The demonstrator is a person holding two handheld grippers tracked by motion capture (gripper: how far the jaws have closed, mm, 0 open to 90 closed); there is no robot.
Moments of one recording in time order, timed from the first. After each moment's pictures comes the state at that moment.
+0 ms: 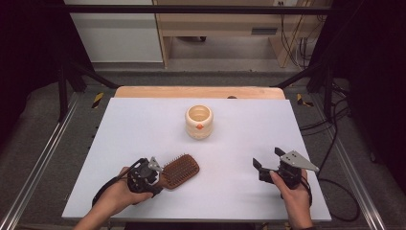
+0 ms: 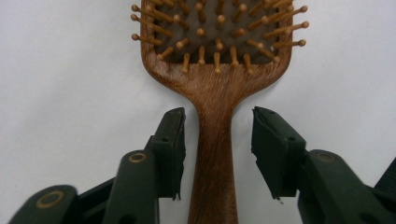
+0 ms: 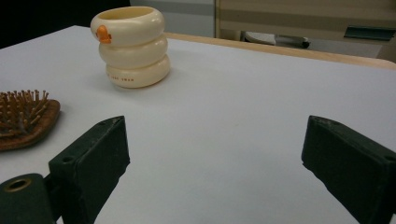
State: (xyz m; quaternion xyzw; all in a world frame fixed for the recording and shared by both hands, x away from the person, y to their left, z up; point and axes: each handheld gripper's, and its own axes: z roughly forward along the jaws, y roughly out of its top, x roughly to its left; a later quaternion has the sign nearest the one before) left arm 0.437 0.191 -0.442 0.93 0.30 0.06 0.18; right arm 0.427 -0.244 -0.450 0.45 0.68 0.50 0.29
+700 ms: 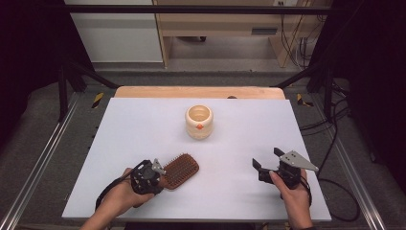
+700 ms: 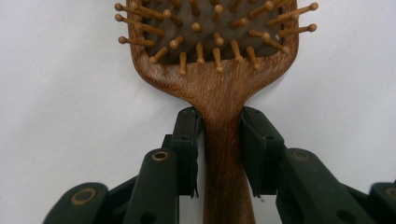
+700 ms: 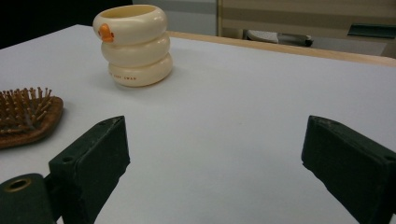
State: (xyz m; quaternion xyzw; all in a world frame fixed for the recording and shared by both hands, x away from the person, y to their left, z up) left arm 0.438 0.186 -0.449 0.94 0.29 0.06 0.17; right arm 0.427 -0.243 -0.451 0.44 0.69 0.50 0.28
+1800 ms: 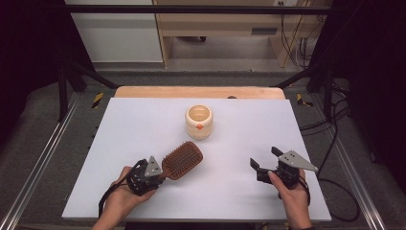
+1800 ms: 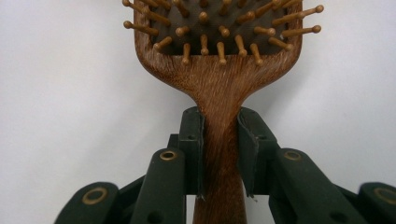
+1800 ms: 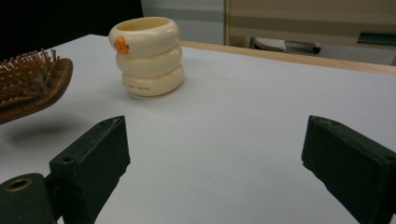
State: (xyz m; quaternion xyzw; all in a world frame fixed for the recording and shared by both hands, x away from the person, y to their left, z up) left arm 0.426 0.192 -0.442 0.90 0.27 0.18 0.28; right arm 0.425 -0.237 -0.446 0.43 0.68 0.52 0.28
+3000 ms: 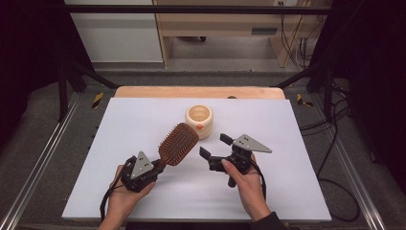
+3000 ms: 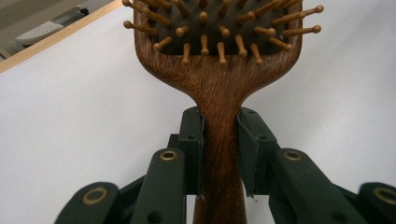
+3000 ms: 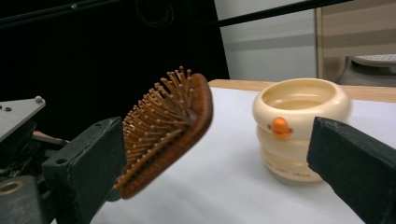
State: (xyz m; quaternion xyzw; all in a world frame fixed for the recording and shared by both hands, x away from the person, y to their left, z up) left arm 0.423 0.203 -0.435 0.83 0.29 0.25 0.40; right arm 0.452 -0.106 -0.406 0.38 0.65 0.64 0.15
